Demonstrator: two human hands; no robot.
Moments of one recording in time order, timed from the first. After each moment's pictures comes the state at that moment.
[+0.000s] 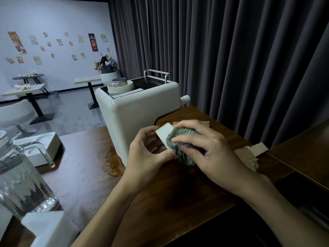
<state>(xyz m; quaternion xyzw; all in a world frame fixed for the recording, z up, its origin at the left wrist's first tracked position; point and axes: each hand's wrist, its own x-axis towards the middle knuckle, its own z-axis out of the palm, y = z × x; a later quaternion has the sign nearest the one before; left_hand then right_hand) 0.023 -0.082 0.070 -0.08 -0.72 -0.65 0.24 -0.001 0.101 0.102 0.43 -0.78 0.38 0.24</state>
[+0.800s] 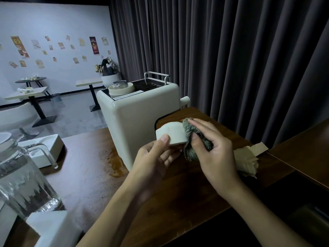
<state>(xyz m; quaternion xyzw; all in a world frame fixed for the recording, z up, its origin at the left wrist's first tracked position) 0.027 -0.071 0.065 -0.06 -0.53 -0.84 0.03 0.008 0.089 0.083 0.26 -0.72 0.58 0.28</state>
